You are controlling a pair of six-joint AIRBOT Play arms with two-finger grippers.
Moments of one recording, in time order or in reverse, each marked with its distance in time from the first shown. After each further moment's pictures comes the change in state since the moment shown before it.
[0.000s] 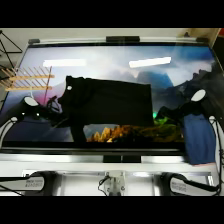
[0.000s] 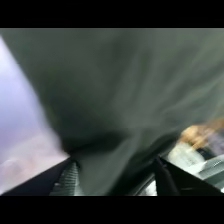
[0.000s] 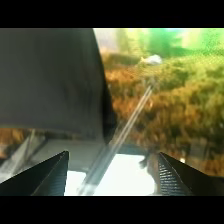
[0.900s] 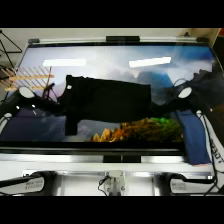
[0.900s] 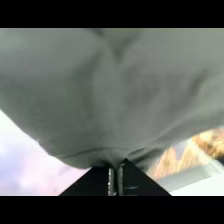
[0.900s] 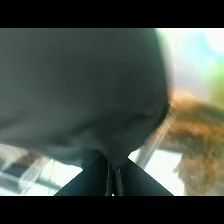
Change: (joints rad) left arm -0.041 0.104 0.189 0.132 -0.062 0.026; right arm 0.115 -0.109 0.091 0.134 -0.074 -0.026
